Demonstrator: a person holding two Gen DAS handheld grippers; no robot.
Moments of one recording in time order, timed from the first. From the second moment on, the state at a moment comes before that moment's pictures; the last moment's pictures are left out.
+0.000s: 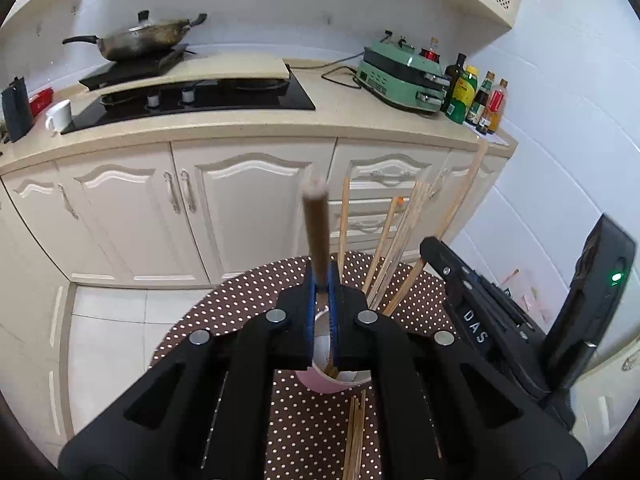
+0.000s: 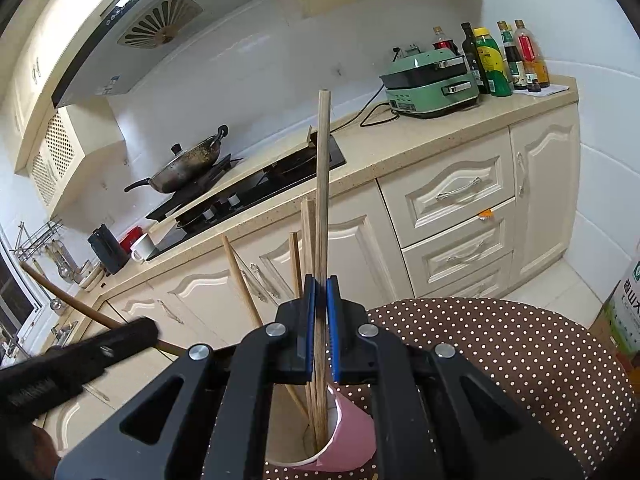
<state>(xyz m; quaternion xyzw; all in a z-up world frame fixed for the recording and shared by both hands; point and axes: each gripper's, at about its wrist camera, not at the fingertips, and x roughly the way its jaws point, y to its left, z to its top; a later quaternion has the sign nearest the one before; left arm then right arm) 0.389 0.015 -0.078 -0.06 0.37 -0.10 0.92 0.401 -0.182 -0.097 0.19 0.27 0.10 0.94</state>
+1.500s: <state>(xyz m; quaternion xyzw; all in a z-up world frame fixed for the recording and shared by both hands) 0.407 0.006 -0.163 -0.04 0.43 -0.14 0.89 0.398 -0.178 -0.133 0.16 0.35 0.06 0.92</state>
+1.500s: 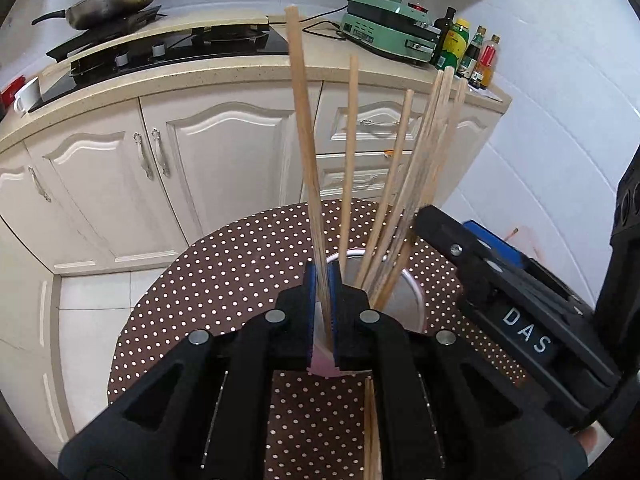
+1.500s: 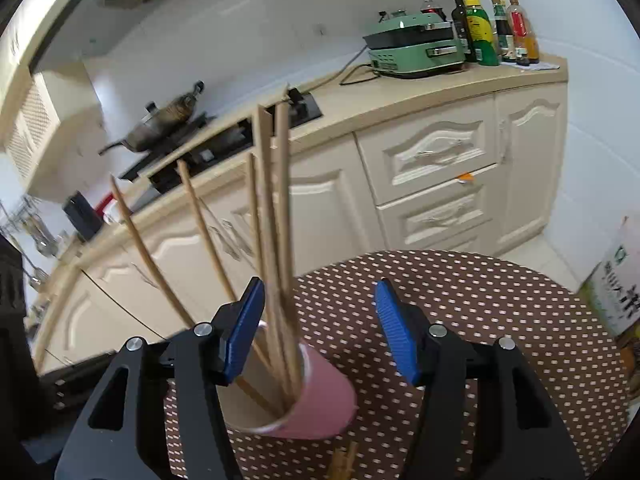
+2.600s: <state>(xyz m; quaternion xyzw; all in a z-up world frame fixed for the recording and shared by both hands) 0.284 -0.005 -0.076 -0.03 0.36 -0.08 0.93 0.271 -0.208 -0.050 0.11 0.33 0.05 0.94</state>
